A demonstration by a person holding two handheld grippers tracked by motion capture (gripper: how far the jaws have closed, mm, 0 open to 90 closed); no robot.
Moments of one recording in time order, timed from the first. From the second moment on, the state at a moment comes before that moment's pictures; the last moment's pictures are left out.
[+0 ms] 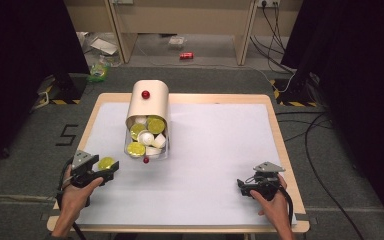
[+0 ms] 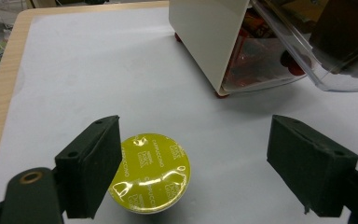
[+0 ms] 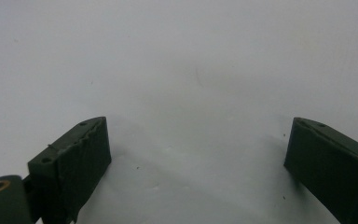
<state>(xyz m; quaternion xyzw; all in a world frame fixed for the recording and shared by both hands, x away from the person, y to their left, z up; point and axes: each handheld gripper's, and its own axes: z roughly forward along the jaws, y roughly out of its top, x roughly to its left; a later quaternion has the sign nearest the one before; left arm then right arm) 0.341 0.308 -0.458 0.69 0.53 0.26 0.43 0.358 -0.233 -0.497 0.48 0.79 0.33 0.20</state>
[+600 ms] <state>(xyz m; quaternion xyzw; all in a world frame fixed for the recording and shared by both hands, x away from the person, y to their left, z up) 0.328 0.302 -0.450 0.68 0.52 0.26 0.44 0.358 -0.233 -0.497 0.48 0.79 0.33 0.20</state>
